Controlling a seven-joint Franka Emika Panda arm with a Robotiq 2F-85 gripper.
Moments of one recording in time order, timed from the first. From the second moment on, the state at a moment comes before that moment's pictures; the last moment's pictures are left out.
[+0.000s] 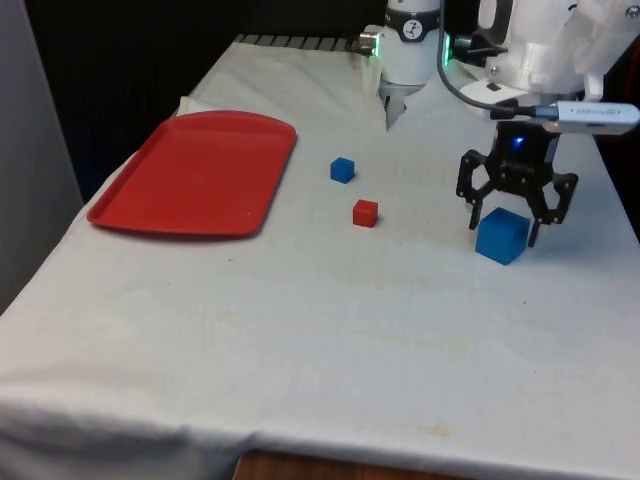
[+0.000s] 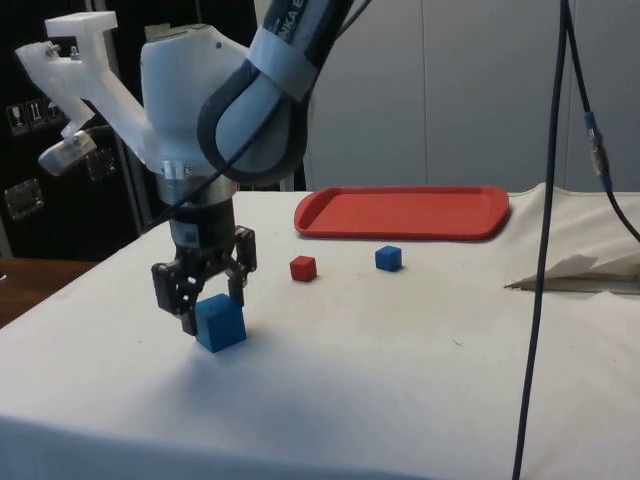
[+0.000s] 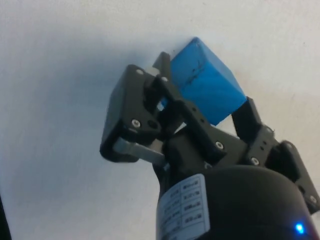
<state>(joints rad) 0.50 0.57 -0.24 -2.01 0.07 2.65 0.60</state>
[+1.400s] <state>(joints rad) 0.50 0.42 -0.29 -2.02 0.07 2.52 0.63</state>
